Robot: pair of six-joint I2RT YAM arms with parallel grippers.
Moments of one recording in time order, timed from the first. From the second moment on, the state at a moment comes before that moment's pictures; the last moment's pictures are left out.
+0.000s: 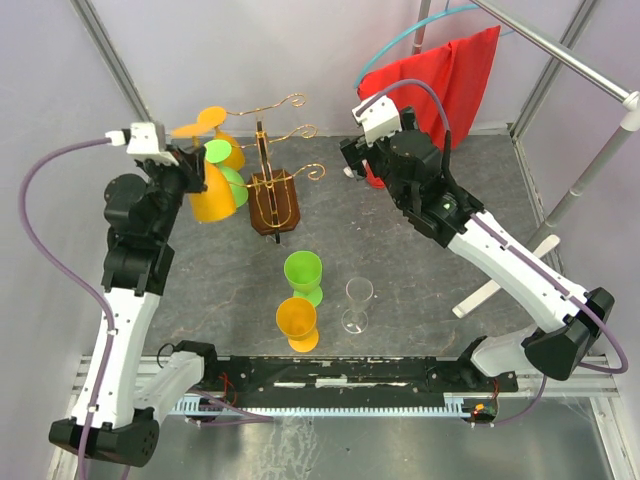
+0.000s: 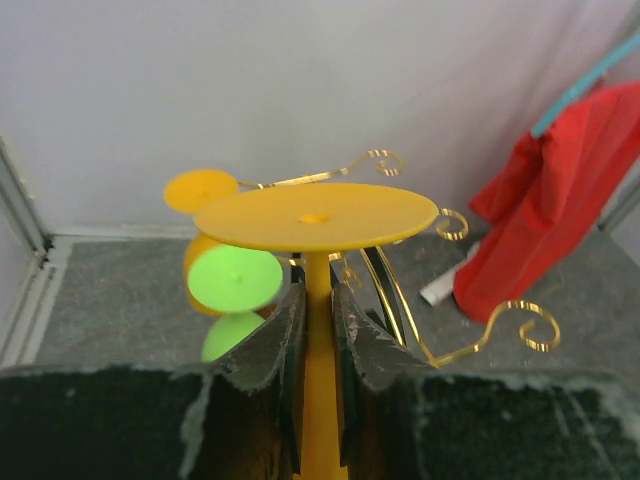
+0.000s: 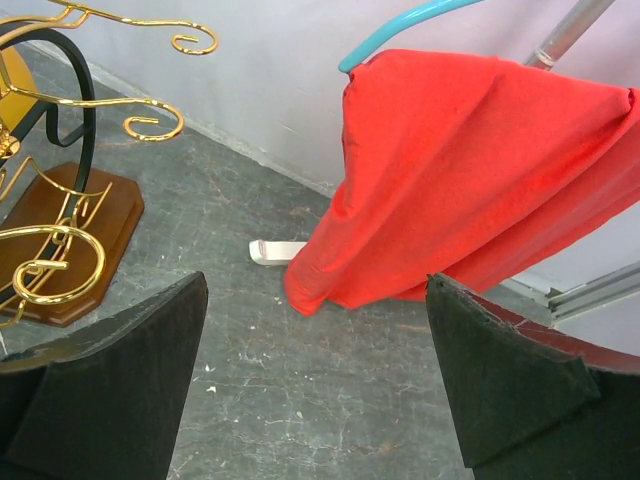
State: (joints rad) left arm -0.13 0.90 1.18 -0.16 0.00 -0.15; right arm 0.75 1.39 1.49 -0.21 0.48 -0.29
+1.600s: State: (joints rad) left arm -0.13 0.76 0.33 0.64 0.03 -0.22; right arm 0.70 1.41 1.49 -0.25 0.45 -0.24
